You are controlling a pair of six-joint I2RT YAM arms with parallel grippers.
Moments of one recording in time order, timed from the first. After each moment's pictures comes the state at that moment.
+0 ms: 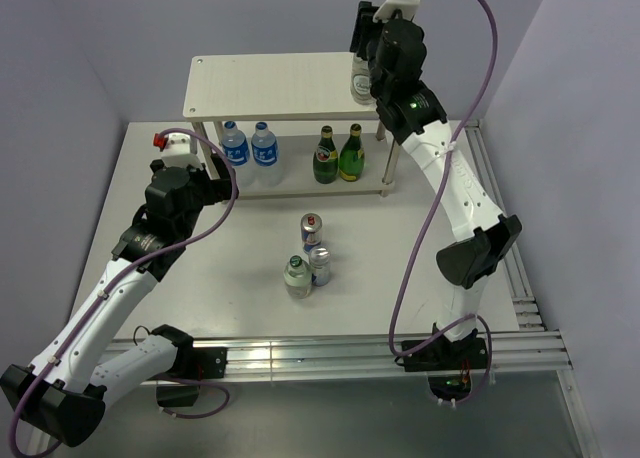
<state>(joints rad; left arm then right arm) -0.44 0.94 0.97 -0.25 -0.36 -0.29 0.48 1.85 2.21 -0.17 0.48 0.00</state>
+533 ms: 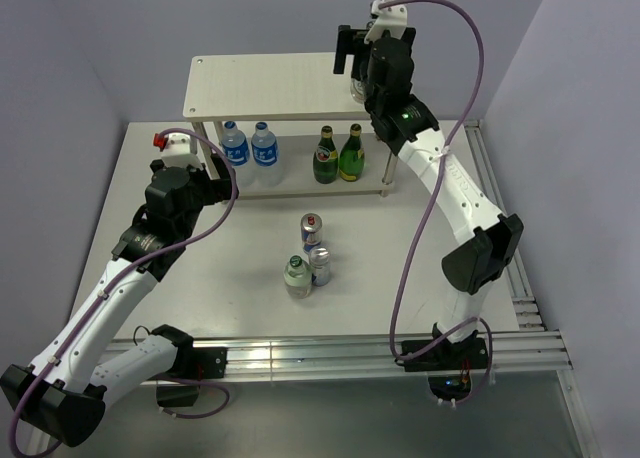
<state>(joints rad) -0.44 0.94 0.97 -0.25 -0.36 -0.29 0.49 1.80 2.03 -0.13 0.48 0.03</state>
